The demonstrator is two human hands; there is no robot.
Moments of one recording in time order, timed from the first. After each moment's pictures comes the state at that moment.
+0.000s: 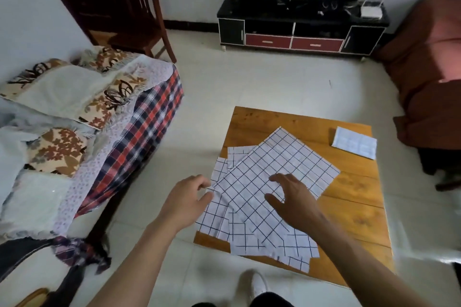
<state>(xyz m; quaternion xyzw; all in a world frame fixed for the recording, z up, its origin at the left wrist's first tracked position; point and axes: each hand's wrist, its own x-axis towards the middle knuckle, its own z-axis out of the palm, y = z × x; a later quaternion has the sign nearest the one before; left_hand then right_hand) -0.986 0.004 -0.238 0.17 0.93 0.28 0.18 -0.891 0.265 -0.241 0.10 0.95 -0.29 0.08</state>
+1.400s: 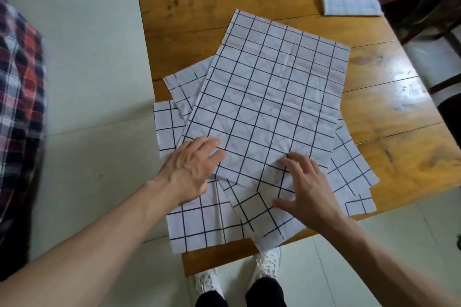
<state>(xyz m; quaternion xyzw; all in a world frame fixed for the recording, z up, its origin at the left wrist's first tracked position) -1.122 0.054 -0.578 0.64 0.75 -0.06 0.17 -0.882 0.200 -0.584 0.34 0.91 -0.20 0.12</state>
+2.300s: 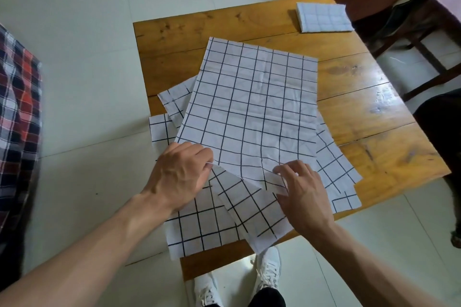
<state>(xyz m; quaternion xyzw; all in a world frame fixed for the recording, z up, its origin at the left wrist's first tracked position) -1.114 0.046 -0.539 0.61 0.77 0.18 0.07 -0.879 0.176 -0.553 0.39 0.91 -0.15 0.02</state>
